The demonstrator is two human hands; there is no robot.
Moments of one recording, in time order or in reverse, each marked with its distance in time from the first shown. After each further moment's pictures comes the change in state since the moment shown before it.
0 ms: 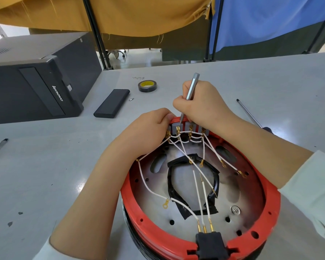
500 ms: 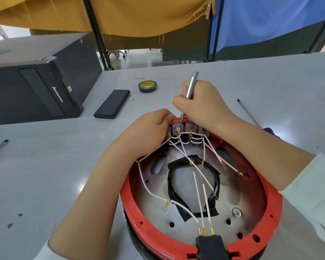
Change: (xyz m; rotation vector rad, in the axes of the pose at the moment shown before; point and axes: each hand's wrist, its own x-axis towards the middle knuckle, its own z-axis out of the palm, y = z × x) left_hand 0.000 0.002 -0.002 -0.007 -0.004 -0.015; right_hand 0.002 0.000 0.002 0.010 0.021 0.004
